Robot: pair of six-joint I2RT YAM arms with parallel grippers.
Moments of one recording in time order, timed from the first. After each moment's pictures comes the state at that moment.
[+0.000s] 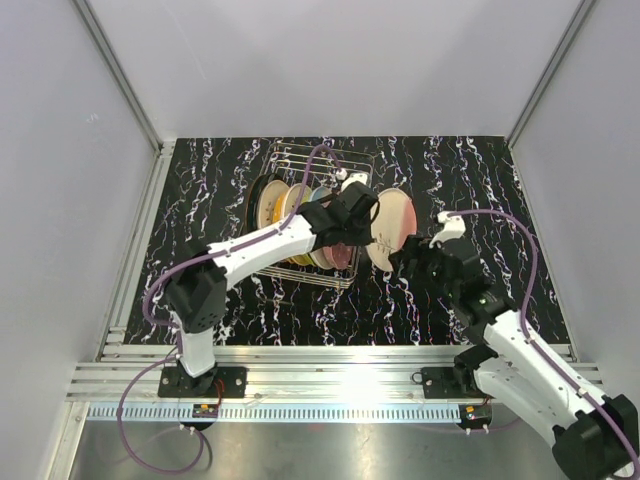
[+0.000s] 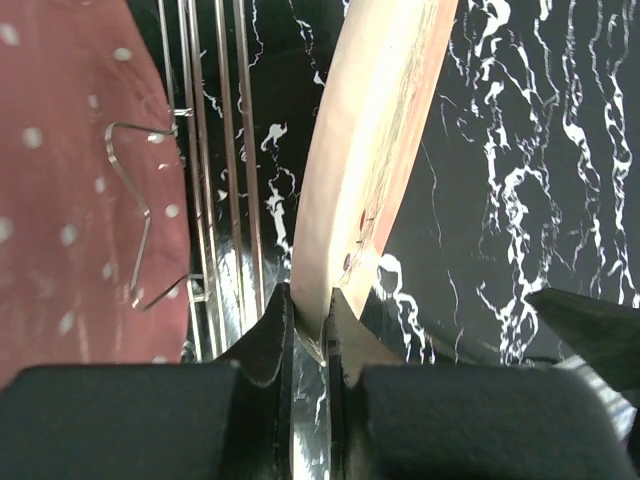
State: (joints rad) left arm -0.91 1.87 1.57 -0.51 -0.17 -0.76; right arm 0.41 0.77 0.50 -0.17 0.02 0.44
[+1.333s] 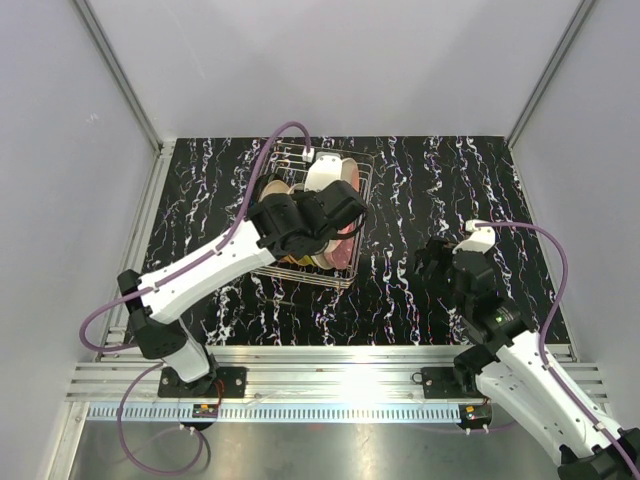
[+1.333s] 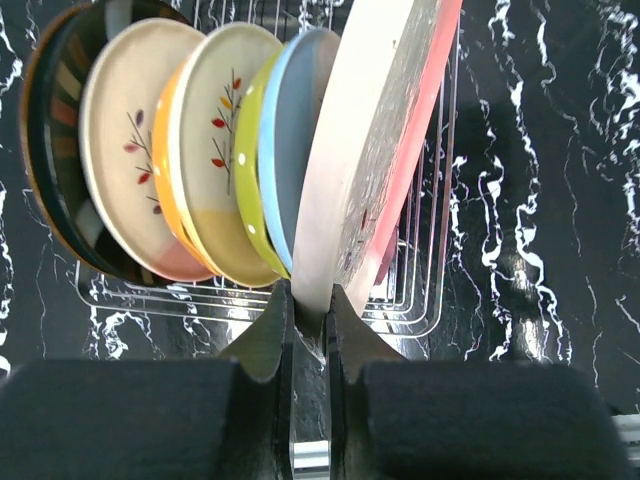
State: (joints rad) left arm -1.07 1.62 1.85 -1.17 -0.73 -0.72; right arm 0.48 0.59 0.52 -0.34 0.40 0.48
